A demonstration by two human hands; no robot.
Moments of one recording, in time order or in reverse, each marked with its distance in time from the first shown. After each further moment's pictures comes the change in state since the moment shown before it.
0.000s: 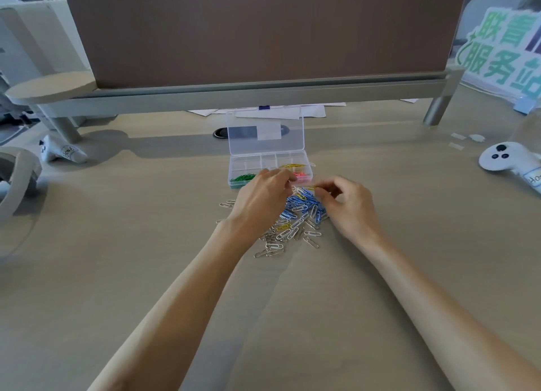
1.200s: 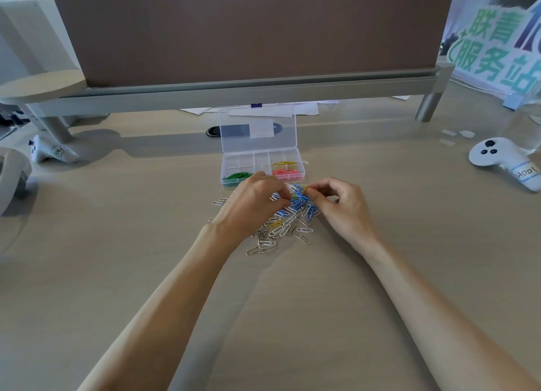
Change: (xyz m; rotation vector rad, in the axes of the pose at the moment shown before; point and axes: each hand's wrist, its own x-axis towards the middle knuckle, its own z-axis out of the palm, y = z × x) left_hand -0.009 -0.011 0.004 -0.072 0.019 0.194; right_hand -0.010 0.002 -0.003 0.234 -0.028 0.077
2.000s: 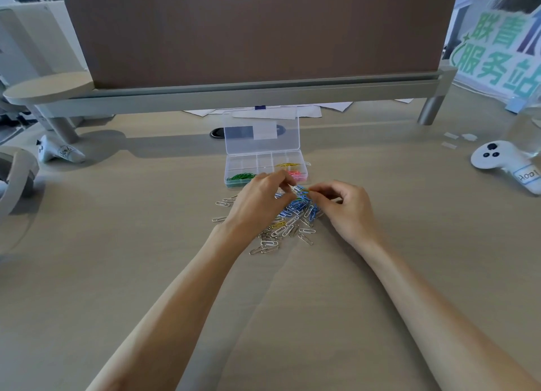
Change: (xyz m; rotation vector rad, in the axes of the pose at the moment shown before) left_hand 0.005 0.008 0.005 -0.091 0.007 -0.213; right_hand -0.001 -0.001 -0.001 0.005 -0.003 -0.042
